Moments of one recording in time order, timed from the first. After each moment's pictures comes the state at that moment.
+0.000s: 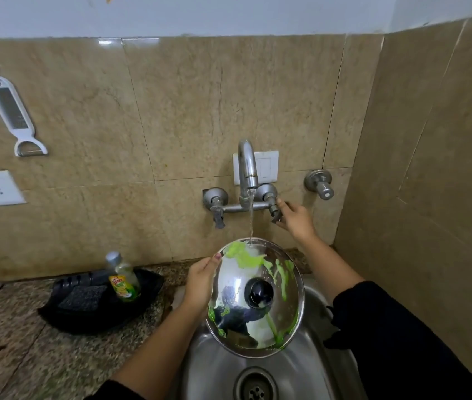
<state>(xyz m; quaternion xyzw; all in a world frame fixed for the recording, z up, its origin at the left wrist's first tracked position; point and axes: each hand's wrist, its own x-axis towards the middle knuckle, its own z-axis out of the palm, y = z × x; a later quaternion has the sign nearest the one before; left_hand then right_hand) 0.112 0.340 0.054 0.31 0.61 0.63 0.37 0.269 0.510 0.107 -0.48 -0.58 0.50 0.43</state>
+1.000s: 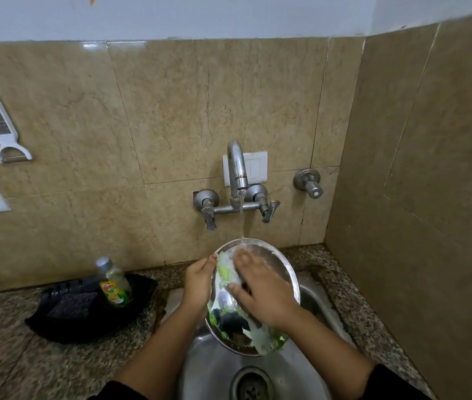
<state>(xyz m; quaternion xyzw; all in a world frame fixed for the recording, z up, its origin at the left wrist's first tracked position) 0.124 0.346 0.056 0.30 0.58 0.65 0.38 0.276 0.380 0.057 -0.38 -0.91 0.13 0.14</state>
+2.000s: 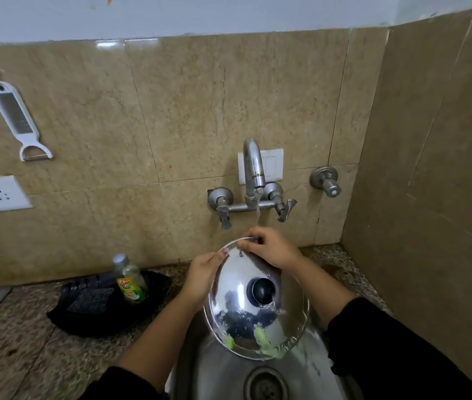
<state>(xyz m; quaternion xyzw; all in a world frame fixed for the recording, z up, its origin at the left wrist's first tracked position) 0.089 0.343 0.068 0.38 0.60 0.58 0.40 0.242 0.458 0.087 -0.39 -0.83 0.33 0.23</state>
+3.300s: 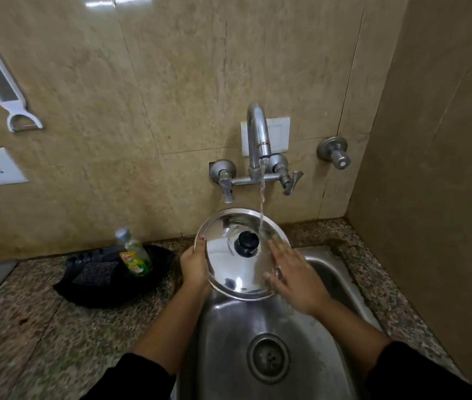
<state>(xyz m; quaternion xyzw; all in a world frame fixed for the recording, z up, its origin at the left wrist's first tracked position) 0.091 0.343 0.038 0.12 0.66 0.66 0.34 0.296 0.395 -0.003 -0.41 -0.89 0.14 0.15</state>
